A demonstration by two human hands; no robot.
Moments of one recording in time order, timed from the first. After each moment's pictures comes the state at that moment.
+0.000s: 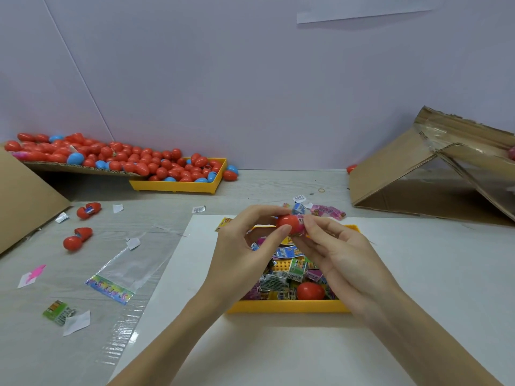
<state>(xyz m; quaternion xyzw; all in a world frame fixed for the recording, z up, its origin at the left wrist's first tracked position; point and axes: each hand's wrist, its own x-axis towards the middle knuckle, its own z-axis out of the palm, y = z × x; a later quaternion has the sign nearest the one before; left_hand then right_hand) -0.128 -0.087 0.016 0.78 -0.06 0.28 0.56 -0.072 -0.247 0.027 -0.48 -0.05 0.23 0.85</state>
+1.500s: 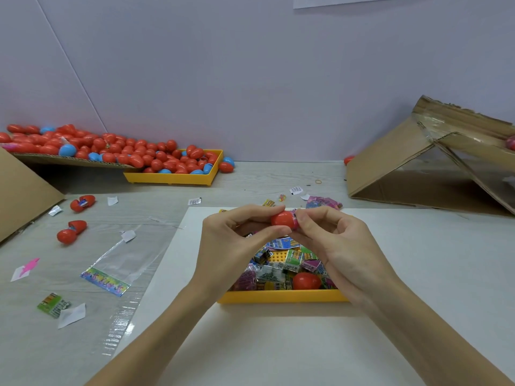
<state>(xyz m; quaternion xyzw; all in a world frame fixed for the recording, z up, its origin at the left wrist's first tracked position) -0.132 -0.080 0.016 0.77 -0.06 0.28 0.58 -0.069 -0.252 0.021 -0.53 -0.11 0.18 0.82</state>
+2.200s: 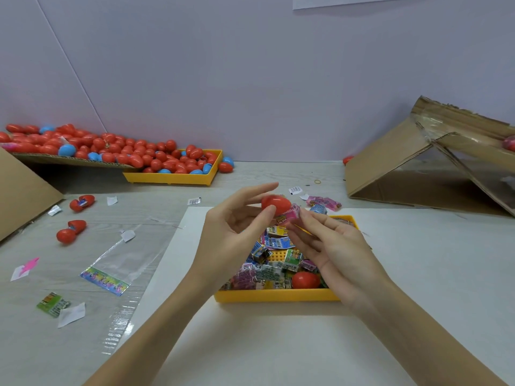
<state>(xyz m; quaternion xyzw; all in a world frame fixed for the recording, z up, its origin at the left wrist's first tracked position) -0.129 -0.079 0.025 0.76 -0.04 0.27 0.59 -0.071 -0.246 0.019 -0.48 -0.01 0.22 0.85</state>
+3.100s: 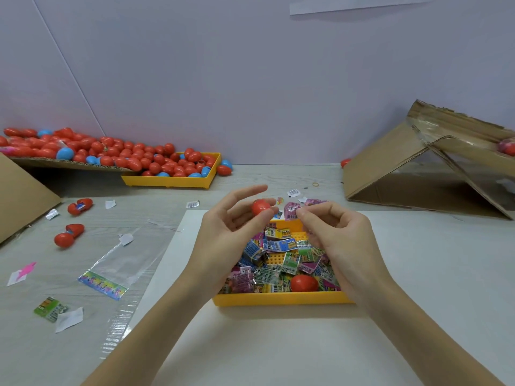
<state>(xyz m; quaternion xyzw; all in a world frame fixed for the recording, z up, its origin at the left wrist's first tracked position) -0.131 -0.078 0.030 0.69 0.00 0.20 0.70 -0.067 -0.253 0.027 -0.67 -0.10 0.06 0.73</state>
